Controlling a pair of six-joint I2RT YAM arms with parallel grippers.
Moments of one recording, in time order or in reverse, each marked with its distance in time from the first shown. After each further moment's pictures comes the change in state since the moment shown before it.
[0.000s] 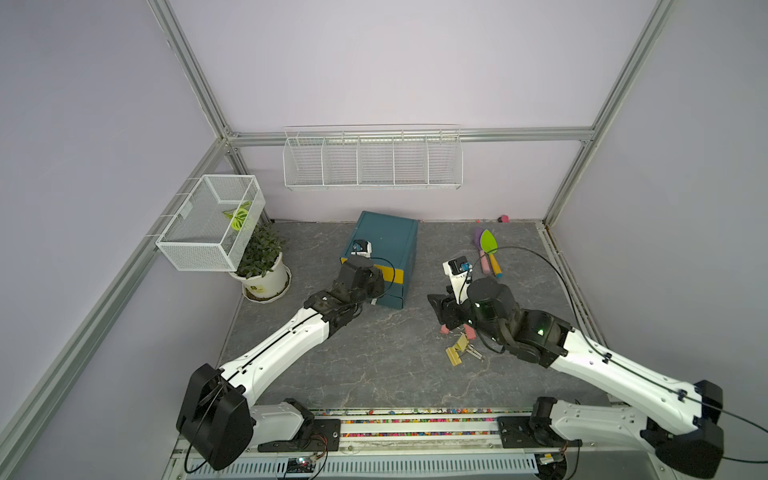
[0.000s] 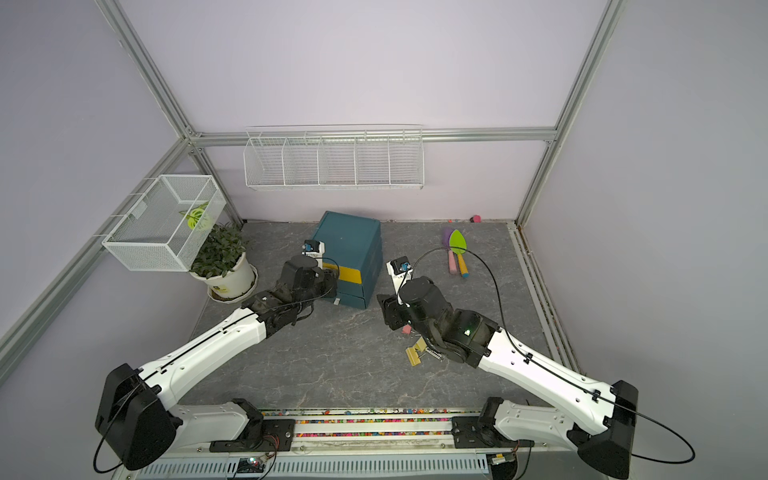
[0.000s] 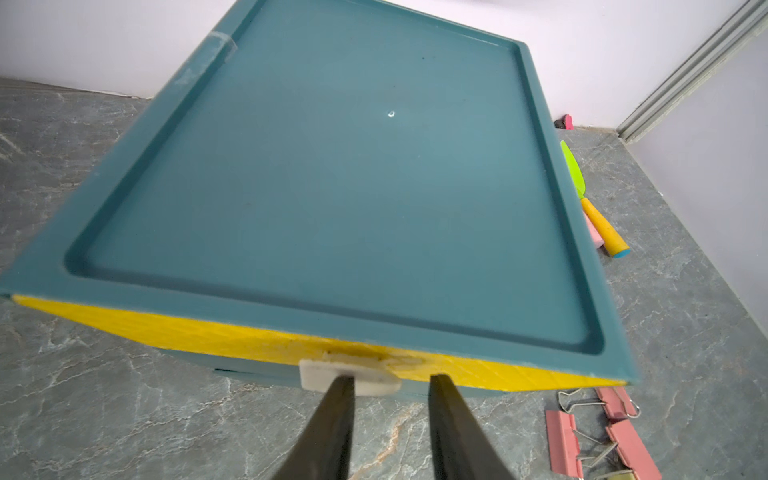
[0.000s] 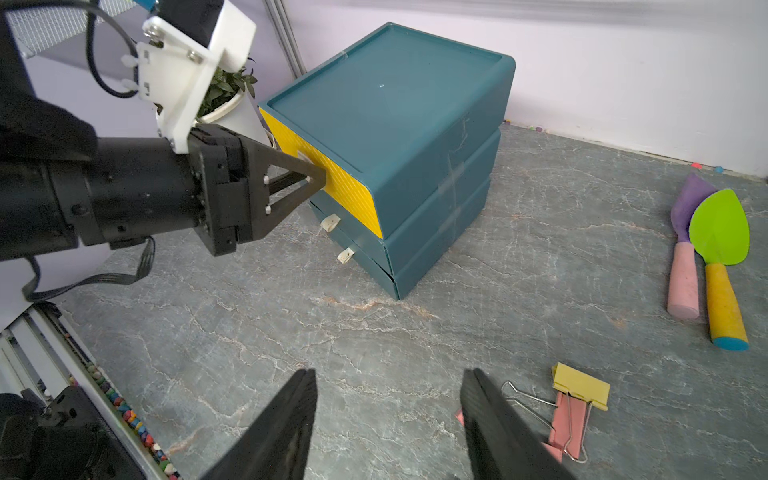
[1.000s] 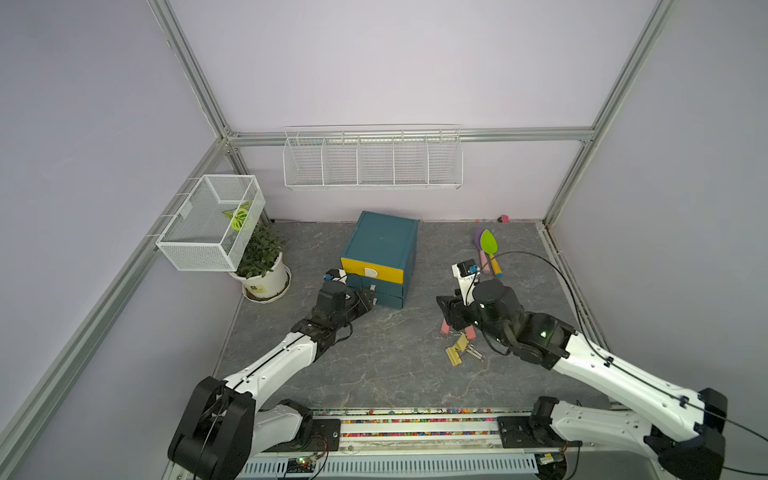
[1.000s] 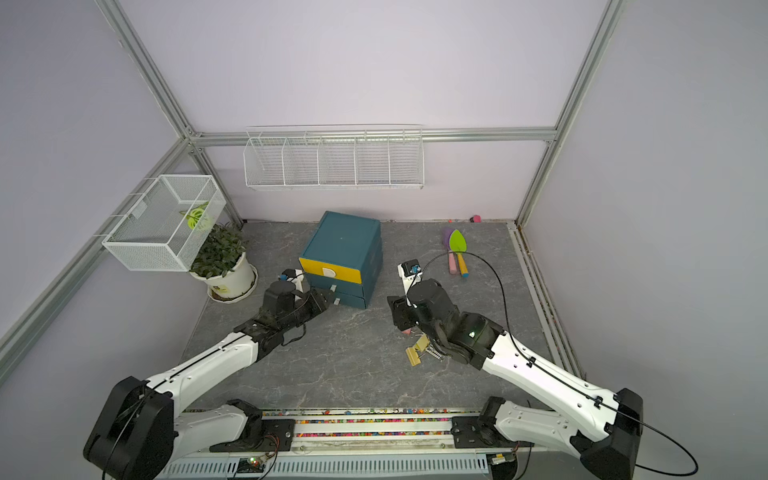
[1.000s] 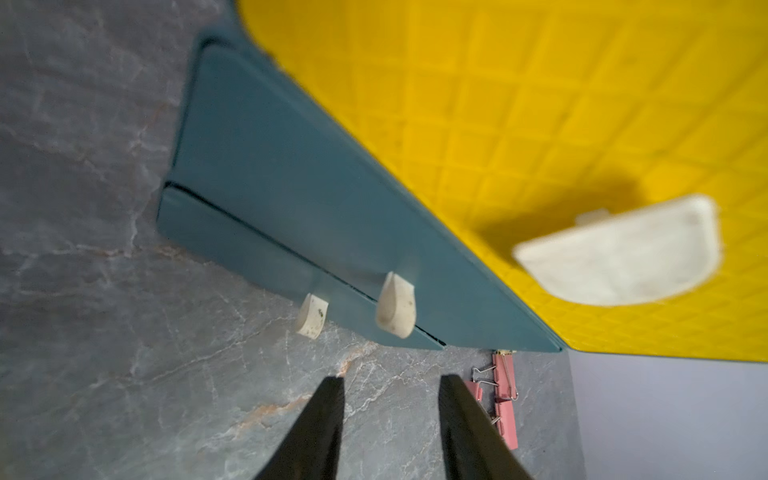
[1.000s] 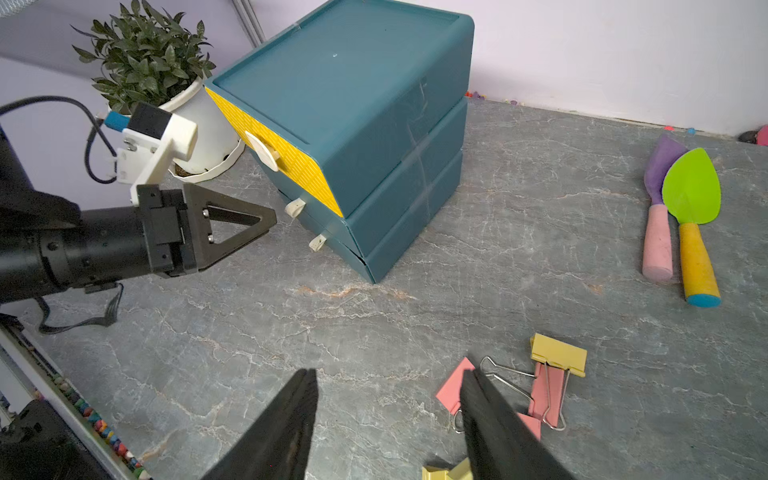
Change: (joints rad) left arm 0.196 -0.089 -0.419 0.361 0.373 -0.517; right arm -0.061 -0.041 -0.077 -0.001 -0.013 0.026
